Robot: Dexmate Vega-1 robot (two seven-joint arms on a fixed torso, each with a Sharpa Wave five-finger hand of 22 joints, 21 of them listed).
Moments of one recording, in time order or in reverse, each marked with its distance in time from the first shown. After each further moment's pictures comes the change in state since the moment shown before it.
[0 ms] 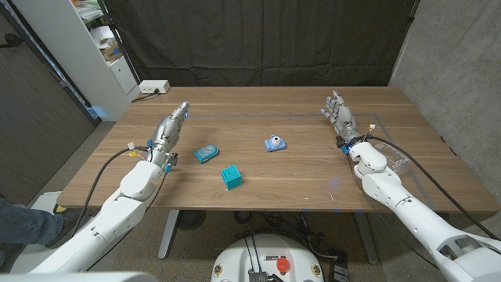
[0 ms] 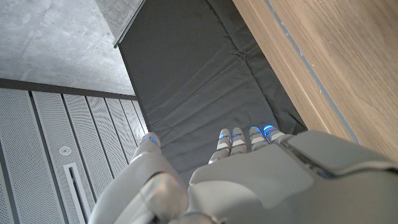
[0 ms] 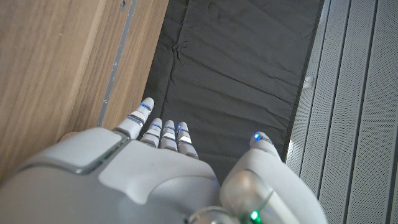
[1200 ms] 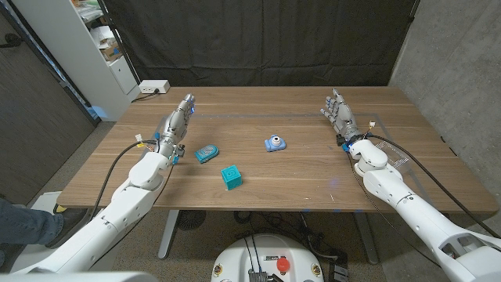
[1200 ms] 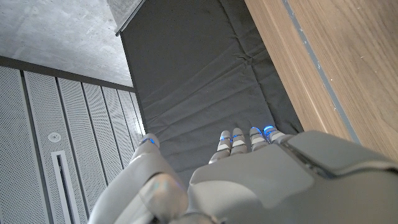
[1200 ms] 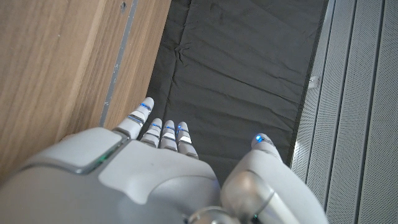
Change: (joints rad) left arm -0.066 -0.037 0.031 -0.006 -0.090 0.080 -0.039; left_hand -0.009 -0.009 -0.001 0.007 0.013 -0.016 0.009 0.000 0.000 -0.005 0.005 0.000 0.000 -0.007 0.000 0.000 0.000 0.000 -0.011 0.000 0.000; right arm 0.007 -0.014 0.001 -0.028 0.025 -0.056 0.003; right_hand -0.012 -0.012 -0.003 0.003 -0.004 -0.012 0.013 0.000 0.000 -0.009 0.009 0.000 0.000 -0.005 0.005 0.000 0.000 0.004 0.004 0.000 0.000
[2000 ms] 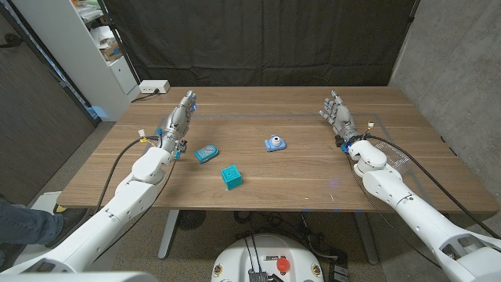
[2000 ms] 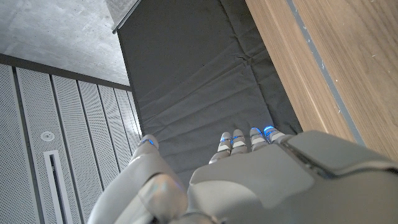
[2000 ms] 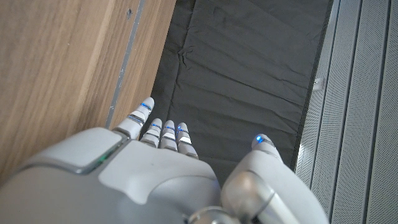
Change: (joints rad) left arm -0.053 -0.012 0.016 0.021 -0.013 0.033 -0.006; left_hand -0.004 -0.004 -0.004 0.004 0.008 -0.011 0.000 -0.004 0.000 -0.011 -0.011 0.000 0.000 -0.013 -0.006 0.000 0.002 -0.004 -0.004 -0.004 0.000; right arm -0.003 -0.003 -0.005 -0.012 -0.003 -0.028 -0.010; right_hand -0.005 -0.005 0.004 0.004 0.000 -0.016 0.005 0.000 0.000 -0.005 0.005 0.000 0.000 -0.004 0.004 0.000 0.000 0.000 0.000 0.000 0.000
